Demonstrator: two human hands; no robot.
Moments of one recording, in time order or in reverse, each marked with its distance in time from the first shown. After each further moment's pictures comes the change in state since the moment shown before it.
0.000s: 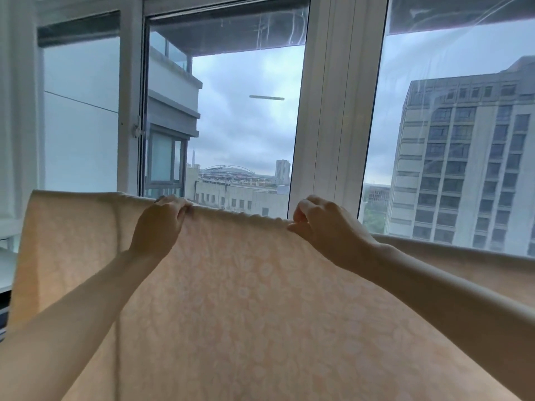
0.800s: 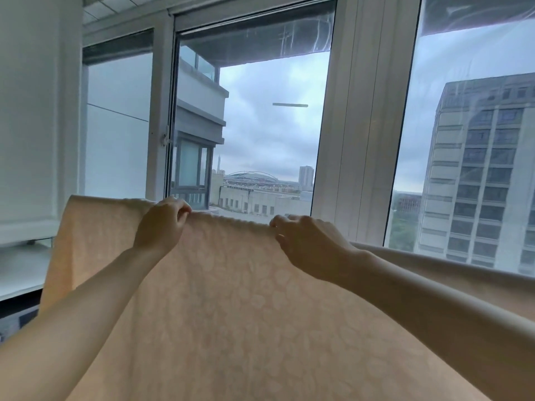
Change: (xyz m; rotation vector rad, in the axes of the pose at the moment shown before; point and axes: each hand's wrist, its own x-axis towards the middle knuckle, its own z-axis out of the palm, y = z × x) left_hand 0.012 -0.032 -0.009 0.074 -0.007 -0.157; right_hand 0.036 -0.024 0.039 -0.057 -0.124 -0.150
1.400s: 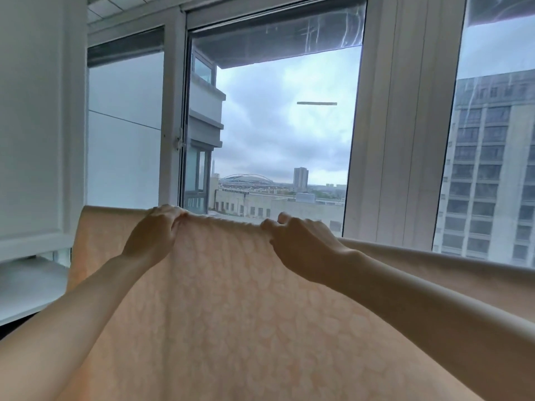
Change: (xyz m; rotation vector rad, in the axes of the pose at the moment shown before) left_hand 0.020 -0.134 -0.005 0.028 -0.149 0.050; right_hand 0.093 -0.075 0.049 -0.075 0.037 -0.039
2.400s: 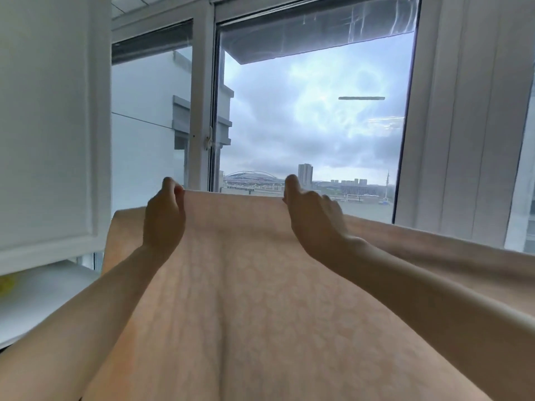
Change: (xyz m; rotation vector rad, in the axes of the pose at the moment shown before) left_hand 0.039 -0.082 -0.030 -0.177 0.341 -0.180; right_hand 0.113 -0.075 0.017 0.007 0.170 0.255
